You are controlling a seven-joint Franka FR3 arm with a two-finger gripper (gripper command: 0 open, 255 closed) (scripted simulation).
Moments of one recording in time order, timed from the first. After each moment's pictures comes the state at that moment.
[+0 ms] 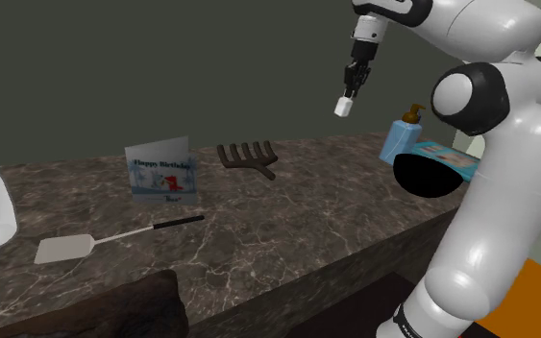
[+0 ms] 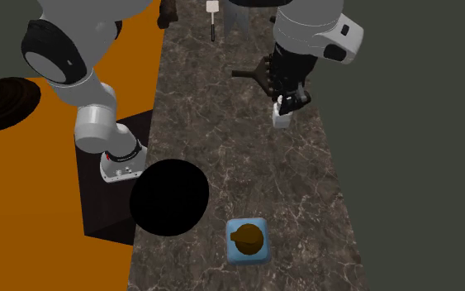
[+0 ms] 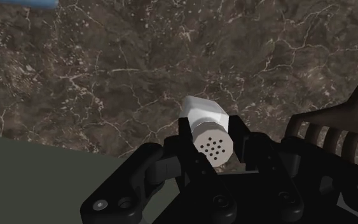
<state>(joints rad) -0.22 0.14 -0.43 -1.20 0.06 1.33 -0.54</state>
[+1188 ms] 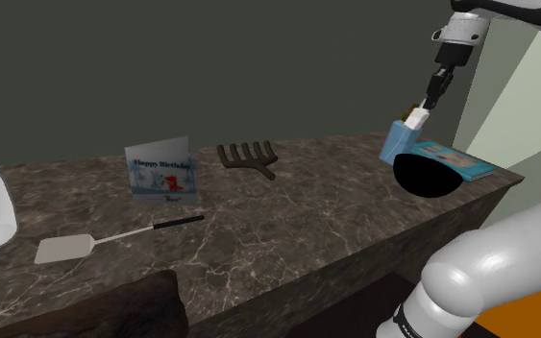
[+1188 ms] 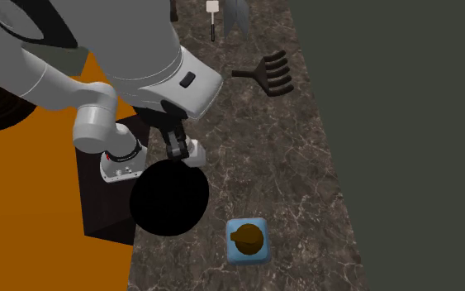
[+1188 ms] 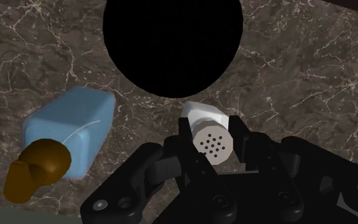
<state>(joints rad) -0.30 -0.40 -0.48 -1.66 -0.19 1.31 -0.71</state>
